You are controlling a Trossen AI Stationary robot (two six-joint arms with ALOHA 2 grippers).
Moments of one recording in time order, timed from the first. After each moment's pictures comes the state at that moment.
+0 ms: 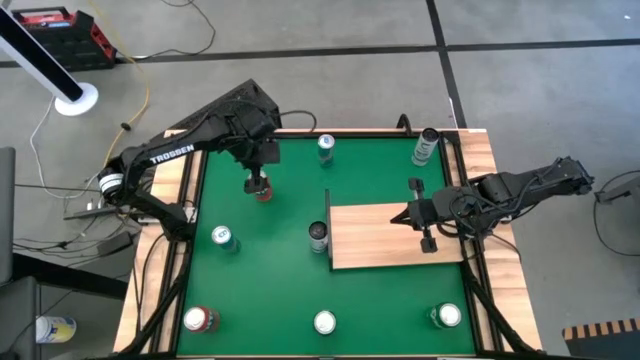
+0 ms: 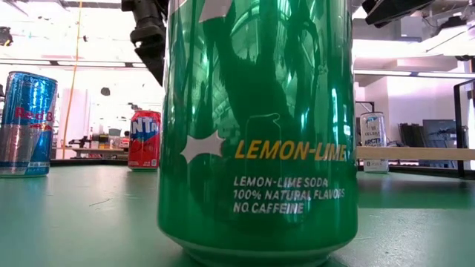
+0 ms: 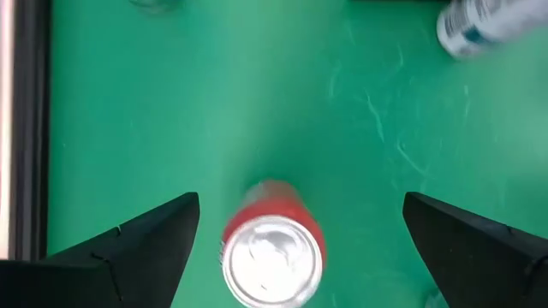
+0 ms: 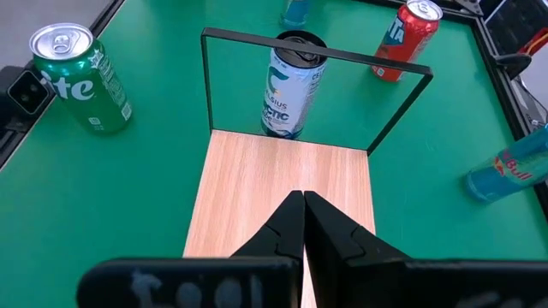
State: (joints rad) left arm 0.54 1.46 1.34 -1.03 0.15 0.41; right arm 0.27 0.88 0.91 -0.66 0.21 -0.01
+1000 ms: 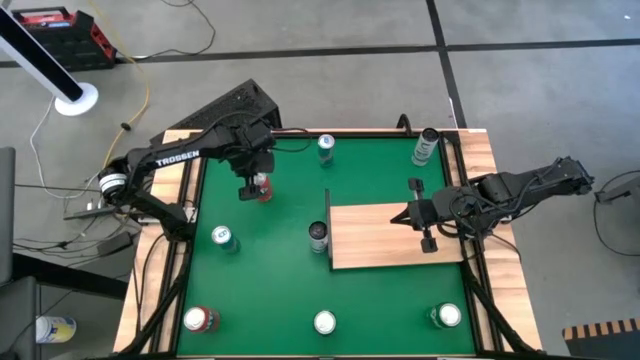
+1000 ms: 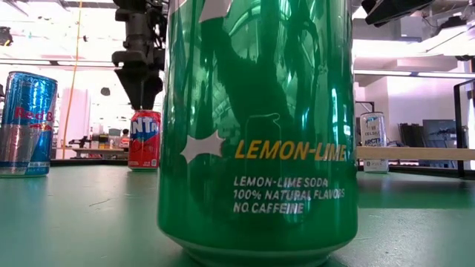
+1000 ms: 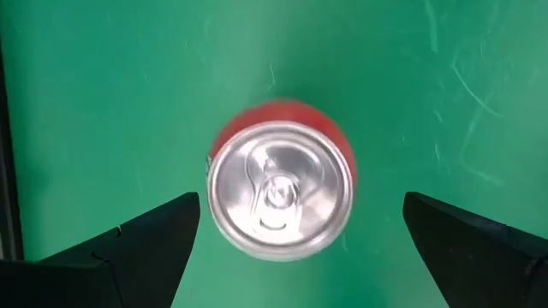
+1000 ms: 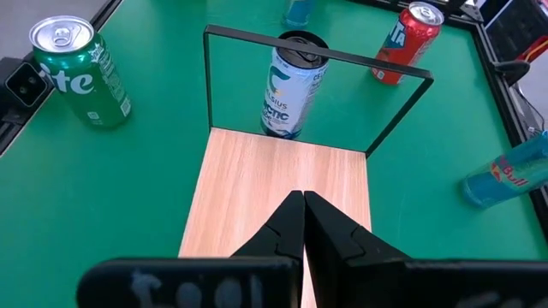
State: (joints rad) left arm 0.53 1.46 1.19 -1.05 0.01 0.37; right arm 0.27 0.88 0.91 -0.66 0.21 -0.04
